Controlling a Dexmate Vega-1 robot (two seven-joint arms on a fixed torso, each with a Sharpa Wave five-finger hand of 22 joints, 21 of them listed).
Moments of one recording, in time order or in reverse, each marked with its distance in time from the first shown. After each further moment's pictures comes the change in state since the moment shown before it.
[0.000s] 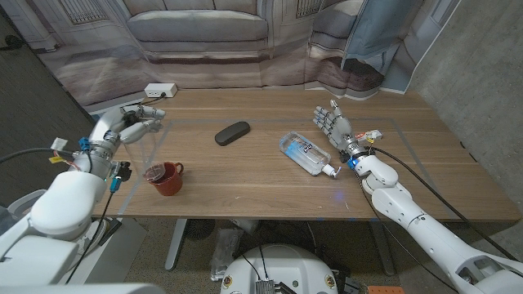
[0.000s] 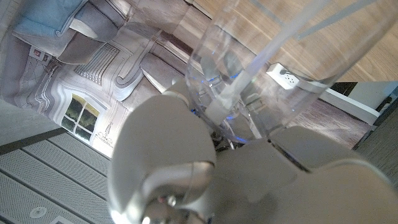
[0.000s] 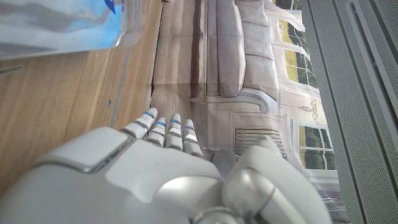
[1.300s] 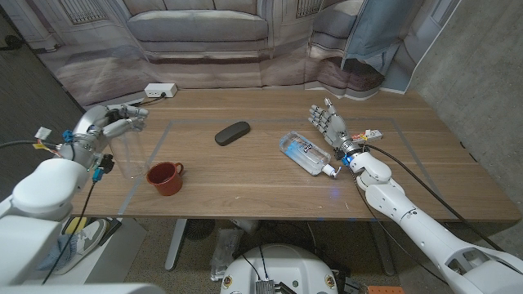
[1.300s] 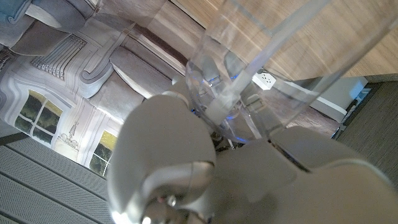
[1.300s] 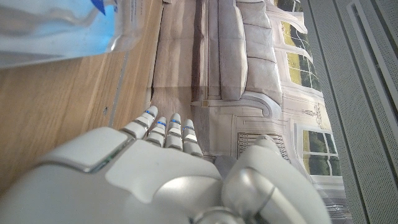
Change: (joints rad) left arm -0.085 0.074 -0.072 0.122 -0.102 0.066 -0.043; left_hand -0.003 -0.003 0.015 0.001 0.000 0.004 0.004 0.000 0.000 0.009 0.009 -0.009 0.023 0.000 0.000 -0.006 0.014 -0.023 0.009 0.034 -0.005; right arm 0.044 0.032 -0.021 0.048 -0.018 -0.001 0.001; right_hand 0.007 0.007 -0.003 -0.003 0.000 0.000 0.000 0.000 0.000 0.000 0.000 0.000 0.000 0.007 0.007 0.000 0.000 0.014 -0.004 0.000 0.000
